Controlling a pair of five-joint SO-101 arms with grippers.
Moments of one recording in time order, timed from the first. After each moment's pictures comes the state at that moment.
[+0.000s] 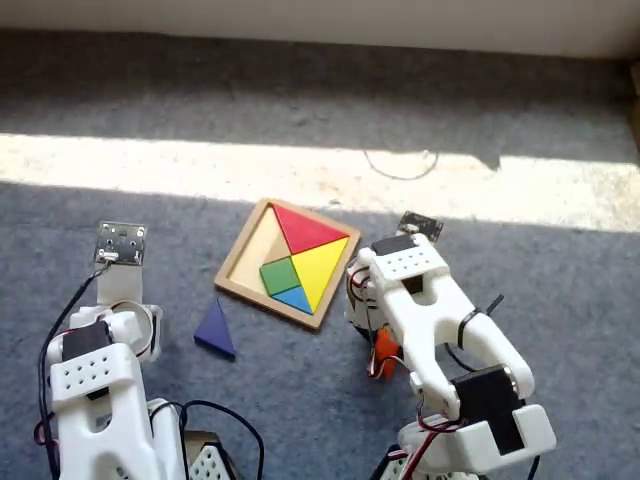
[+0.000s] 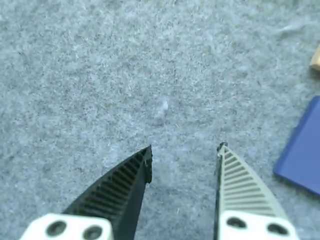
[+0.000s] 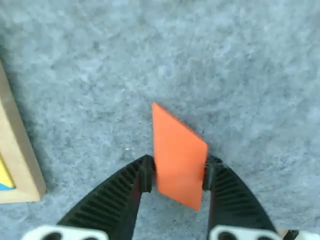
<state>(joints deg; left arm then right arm) -28.8 -53.1 76.8 51.7 -17.7 -25.1 -4.2 41.3 67.5 -38.5</state>
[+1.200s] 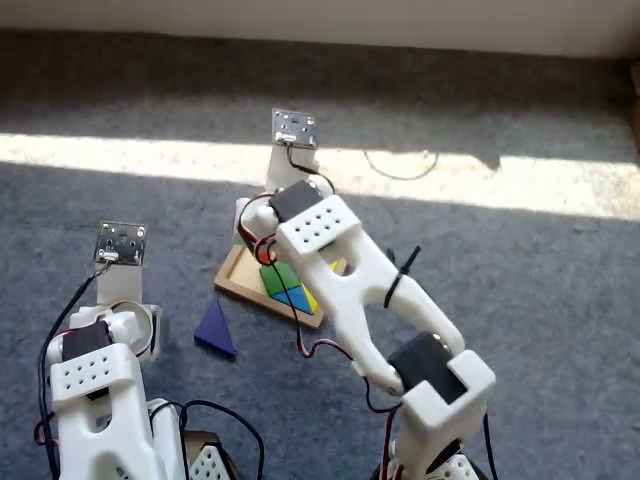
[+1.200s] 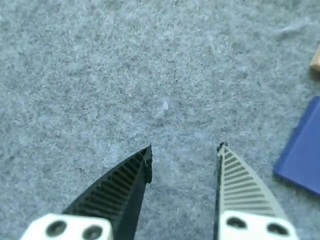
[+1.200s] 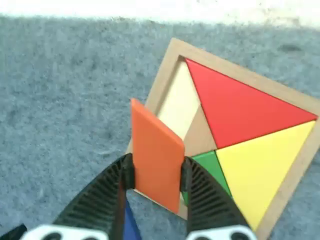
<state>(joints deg) -28.8 -53.1 76.8 51.7 -17.7 -43.7 13.2 -2.9 61.8 -35.6</state>
